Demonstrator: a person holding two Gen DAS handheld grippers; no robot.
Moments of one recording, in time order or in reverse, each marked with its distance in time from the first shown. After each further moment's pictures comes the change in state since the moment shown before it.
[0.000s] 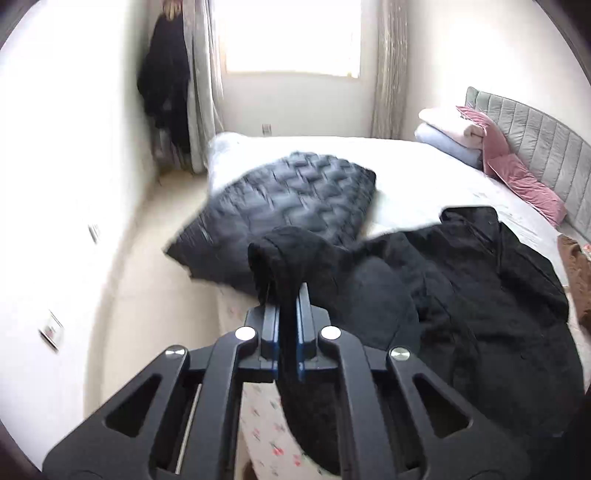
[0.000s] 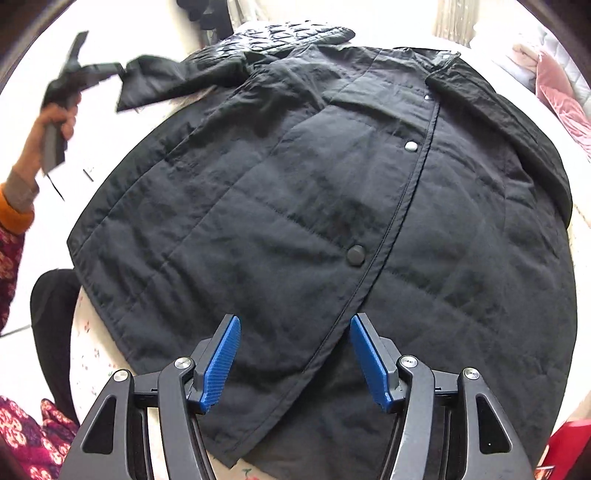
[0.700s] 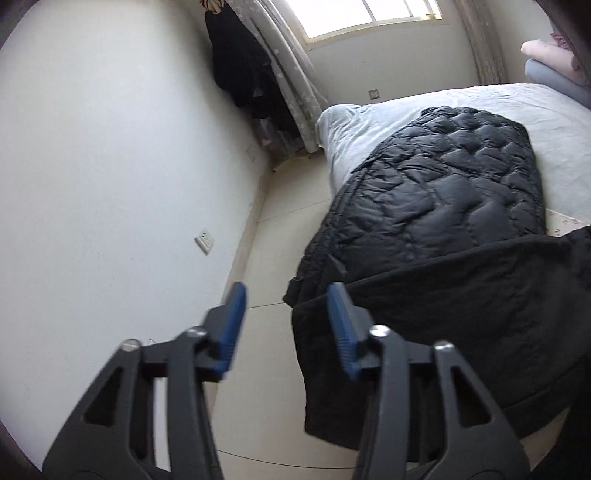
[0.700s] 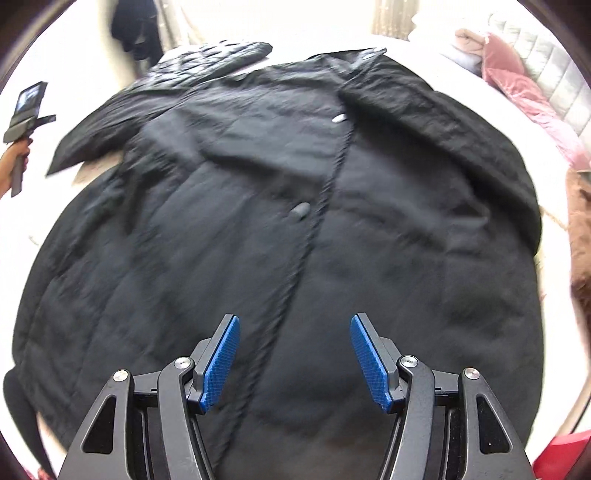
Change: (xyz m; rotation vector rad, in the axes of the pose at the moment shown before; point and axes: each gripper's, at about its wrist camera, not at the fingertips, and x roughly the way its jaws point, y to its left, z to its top) left arm 0.186 0.045 0.029 0.104 0.164 0.485; right arm 0.032 -0.104 0.095 0.143 -0.049 -0.194
